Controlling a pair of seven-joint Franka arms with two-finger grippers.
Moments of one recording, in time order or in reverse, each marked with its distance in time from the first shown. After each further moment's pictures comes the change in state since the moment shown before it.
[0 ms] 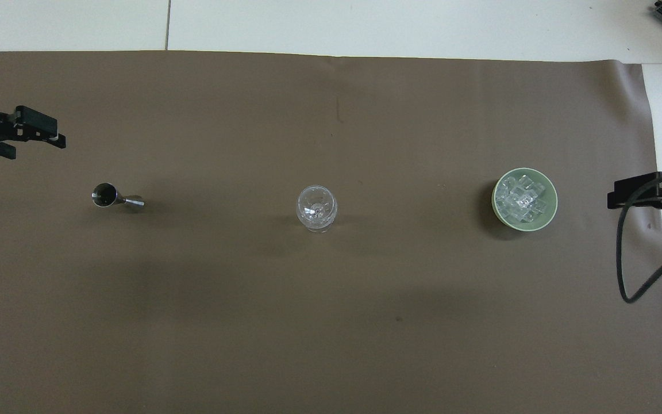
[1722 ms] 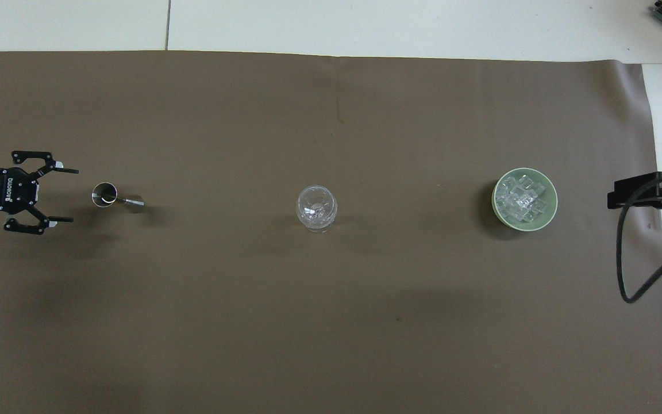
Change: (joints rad) left arm 0.261 0.086 0.003 -0.315 -0.637 -0.004 -0.662; right arm 0.000 0.000 0.000 0.000 0.000 0.000 0.000
